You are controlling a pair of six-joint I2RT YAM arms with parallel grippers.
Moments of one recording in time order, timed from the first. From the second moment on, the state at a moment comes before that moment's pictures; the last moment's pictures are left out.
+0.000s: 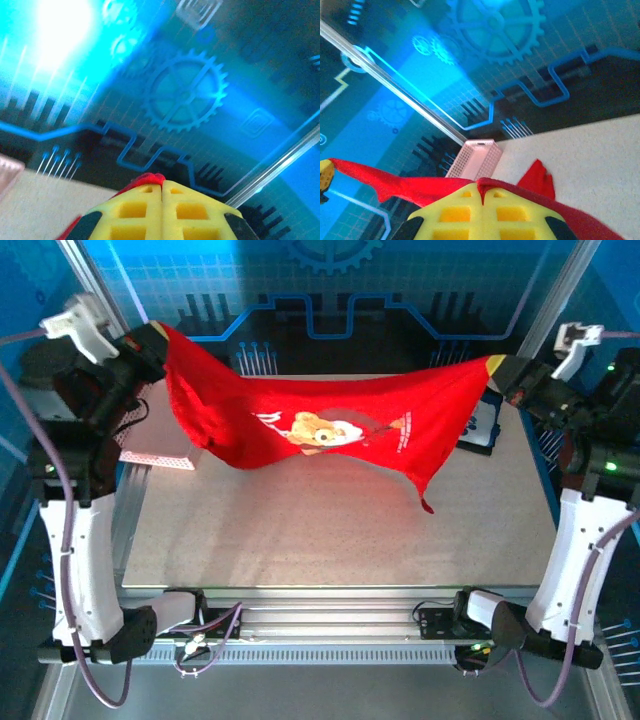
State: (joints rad) left arm 0.05 1.20 1.95 -0.66 0.22 -0.60; right arm -0.31 1.18 1.90 -0.85 -0.85 0.59
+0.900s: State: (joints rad) left arm 0.06 2.06 2.74 -0.58 0.37 -0.69; right arm -0.34 2.00 2.63 -0.84 -0.90 0.71
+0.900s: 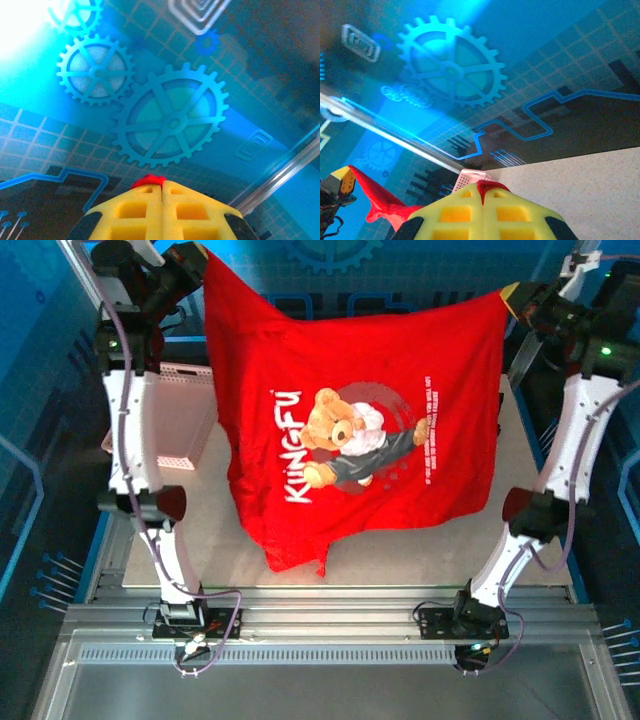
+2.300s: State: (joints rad) left arm 0.16 0.83 0.51 -0.58 0.12 -0.86; right arm -0.32 1.54 0.93 -0.77 -0.70 0.36
